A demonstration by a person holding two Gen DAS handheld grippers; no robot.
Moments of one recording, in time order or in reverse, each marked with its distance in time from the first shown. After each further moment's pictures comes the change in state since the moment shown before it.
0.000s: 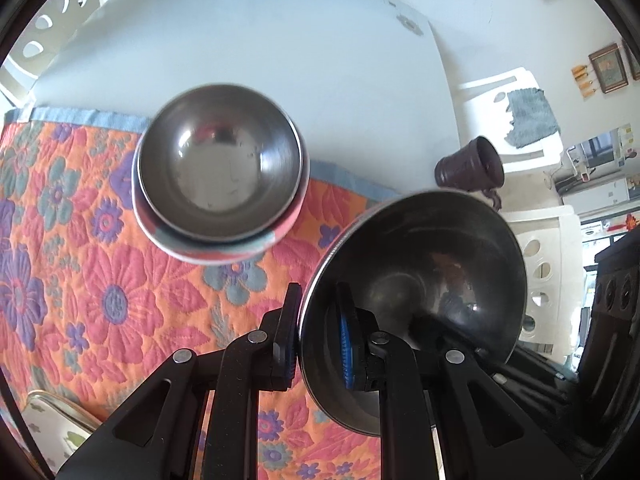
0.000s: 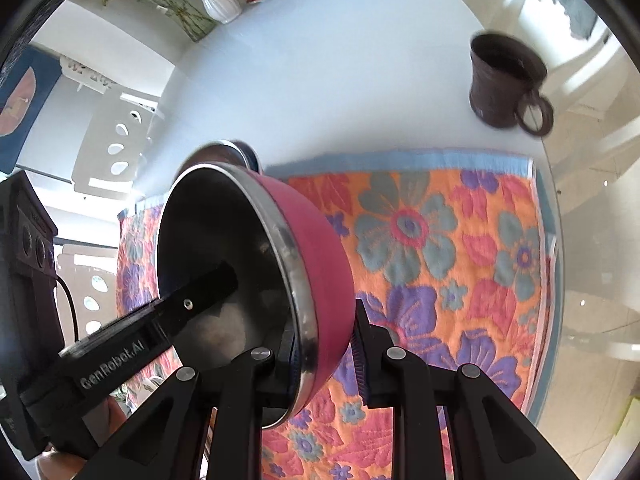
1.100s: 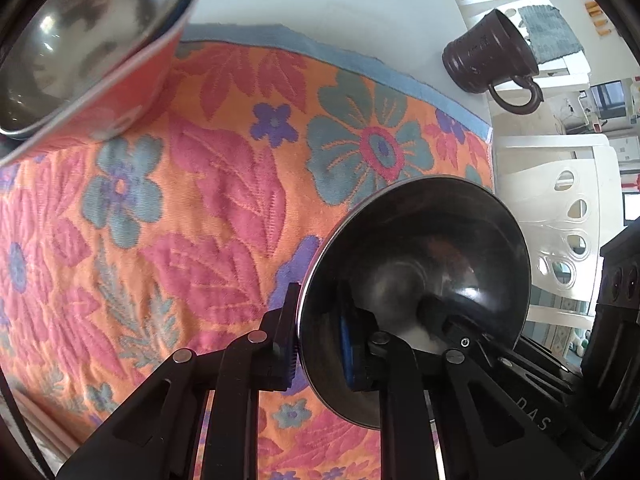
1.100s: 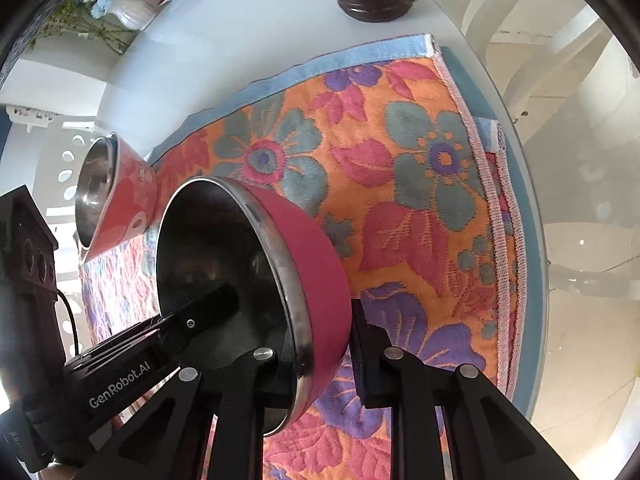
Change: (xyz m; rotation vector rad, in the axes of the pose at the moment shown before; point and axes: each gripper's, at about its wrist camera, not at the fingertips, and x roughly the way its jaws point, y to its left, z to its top) left arm 0.127 -0.050 -0.048 0.073 0.216 0.042; right arm 0.044 -0.113 -0.045 0.195 0.086 -0.017
